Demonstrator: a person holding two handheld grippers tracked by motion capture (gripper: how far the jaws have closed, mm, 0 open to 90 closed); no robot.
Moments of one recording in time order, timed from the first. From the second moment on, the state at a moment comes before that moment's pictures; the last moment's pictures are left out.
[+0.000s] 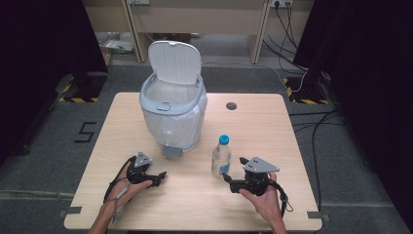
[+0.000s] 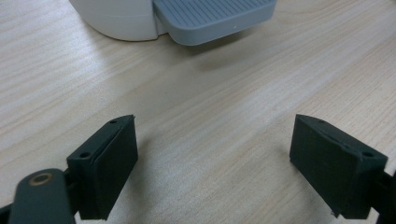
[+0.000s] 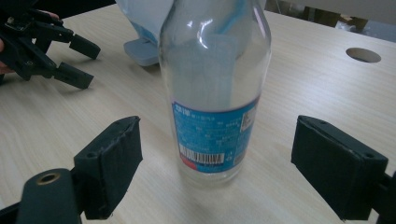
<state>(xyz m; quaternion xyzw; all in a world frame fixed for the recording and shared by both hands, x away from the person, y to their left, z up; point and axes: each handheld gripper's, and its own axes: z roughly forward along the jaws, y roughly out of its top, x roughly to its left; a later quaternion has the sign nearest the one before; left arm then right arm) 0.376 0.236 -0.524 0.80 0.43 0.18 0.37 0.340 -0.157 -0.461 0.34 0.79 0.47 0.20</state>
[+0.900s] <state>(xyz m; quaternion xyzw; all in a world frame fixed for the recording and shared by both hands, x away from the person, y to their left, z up) 0.376 0.236 -0.524 0.80 0.43 0.18 0.37 0.374 -0.132 -0.478 0.33 0.78 0.50 0.20</state>
